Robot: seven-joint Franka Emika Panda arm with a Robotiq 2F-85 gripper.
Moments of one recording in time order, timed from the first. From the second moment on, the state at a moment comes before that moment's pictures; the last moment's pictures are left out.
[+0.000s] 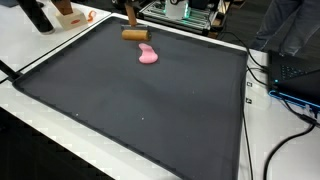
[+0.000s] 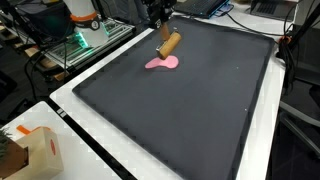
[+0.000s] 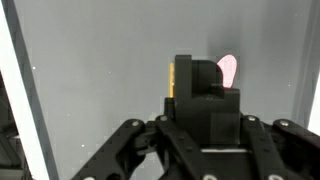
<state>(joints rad) 0.06 -0.21 -0.07 -2.38 -0.12 2.30 -1.48</state>
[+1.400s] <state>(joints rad) -0.16 0.27 -0.12 -1.89 0.12 1.90 -1.40</state>
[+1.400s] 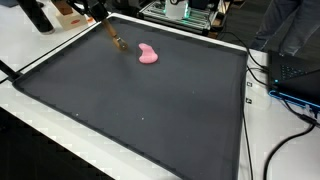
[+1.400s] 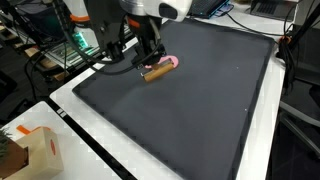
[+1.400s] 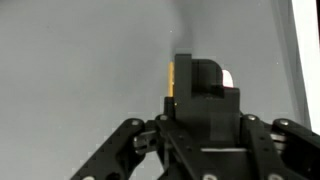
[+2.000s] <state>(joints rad) -0.21 0.38 -0.10 -1.78 0.16 1.75 -1.41</state>
